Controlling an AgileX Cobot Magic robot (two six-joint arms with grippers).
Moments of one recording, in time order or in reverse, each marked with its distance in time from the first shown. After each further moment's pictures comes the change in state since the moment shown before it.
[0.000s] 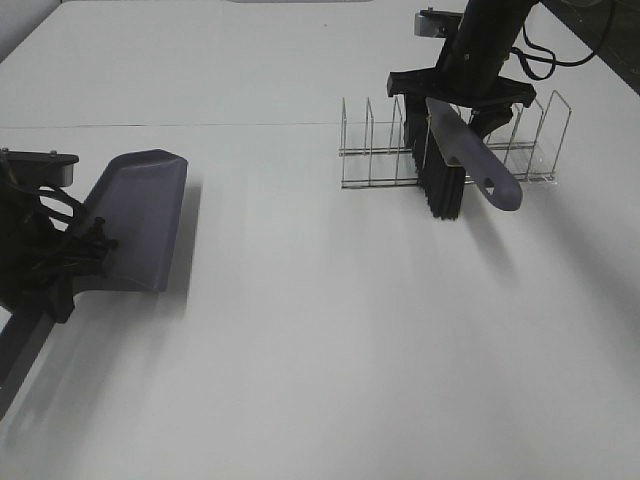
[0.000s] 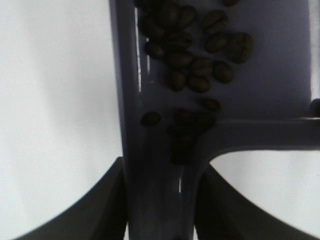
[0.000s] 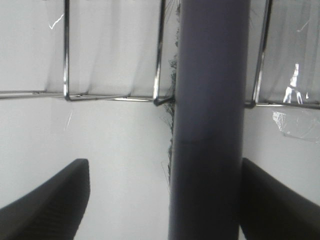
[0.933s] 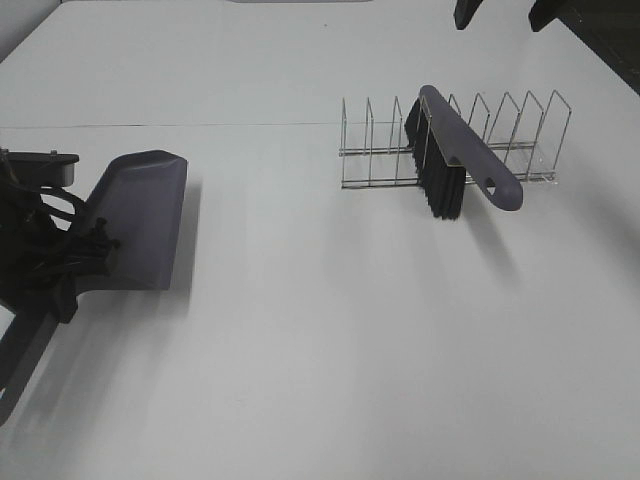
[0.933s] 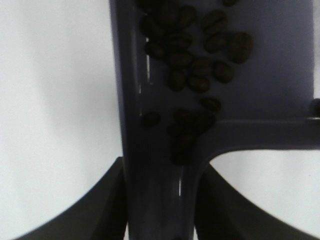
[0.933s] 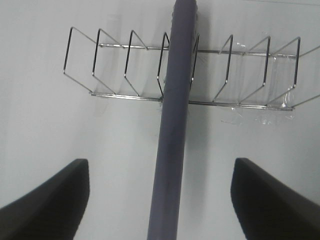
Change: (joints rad) left arm 0.001 0.000 0.000 -0.021 0.000 -0.001; right arm -0.001 -0.453 0.216 -0.051 -0.001 -0.049
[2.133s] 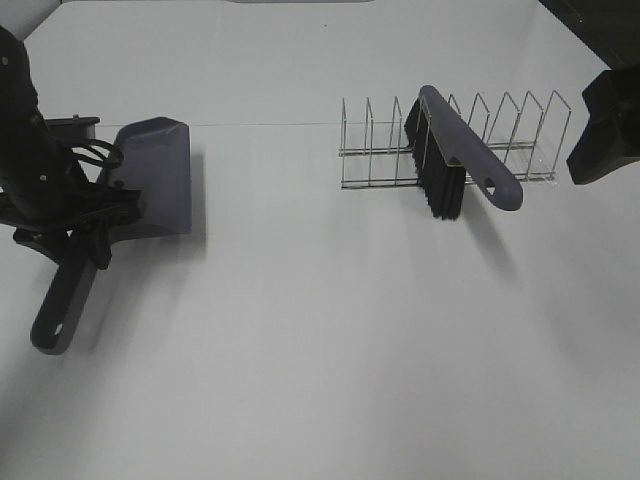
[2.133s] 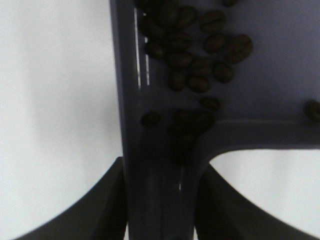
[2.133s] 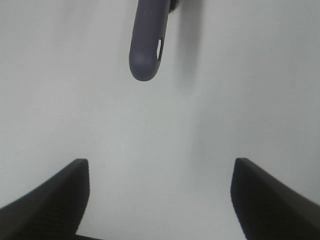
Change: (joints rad) left arm 0.050 0.195 -0.276 -0.059 0.029 0.002; right arm 0.000 -0.733 0.981 0.014 -0.245 -0.034
